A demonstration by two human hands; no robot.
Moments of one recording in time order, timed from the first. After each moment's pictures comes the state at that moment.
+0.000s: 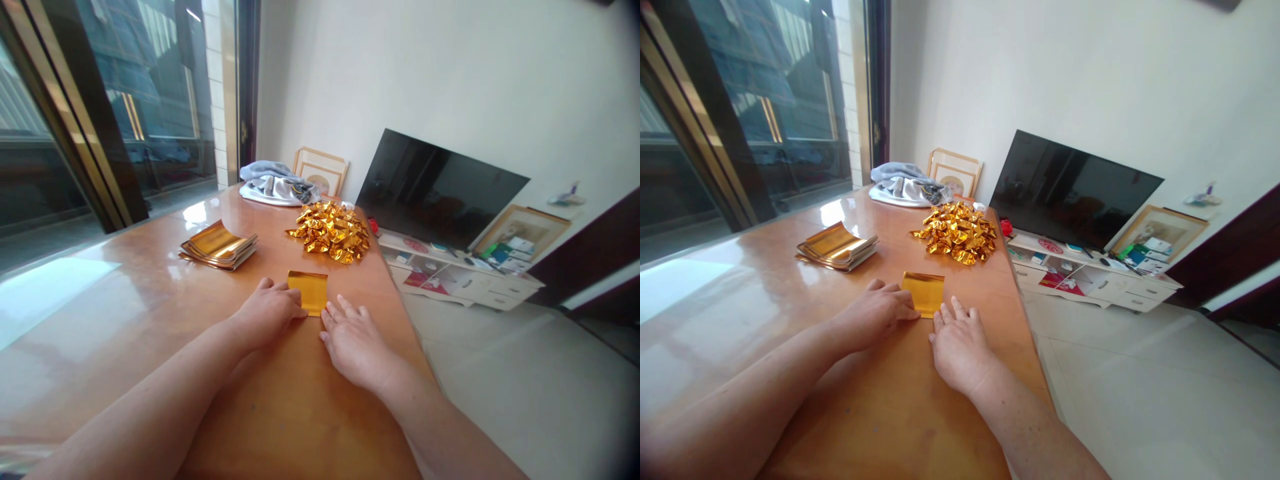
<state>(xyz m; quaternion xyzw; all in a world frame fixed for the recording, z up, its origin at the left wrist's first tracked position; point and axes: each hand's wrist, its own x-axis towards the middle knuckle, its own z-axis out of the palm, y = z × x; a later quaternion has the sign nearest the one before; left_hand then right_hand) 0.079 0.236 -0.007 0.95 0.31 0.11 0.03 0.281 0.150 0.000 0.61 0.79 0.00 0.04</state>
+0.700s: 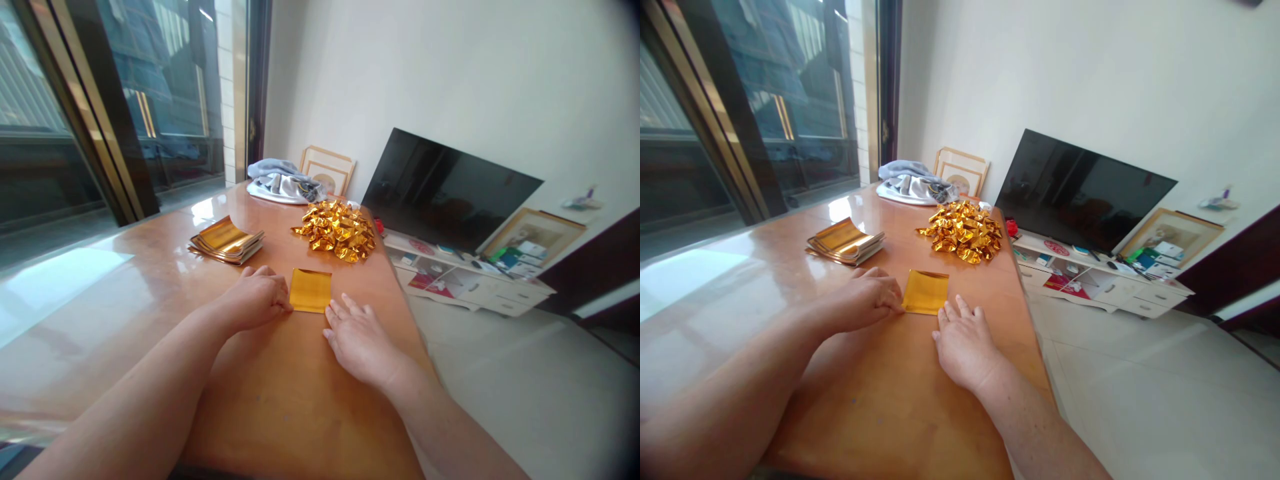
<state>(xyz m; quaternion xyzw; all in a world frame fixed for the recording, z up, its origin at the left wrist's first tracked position) 0.047 0.246 0.002 0.92 0.35 0.14 0.09 0.282 0.149 0.004 0.61 0.79 -0.03 0.04</state>
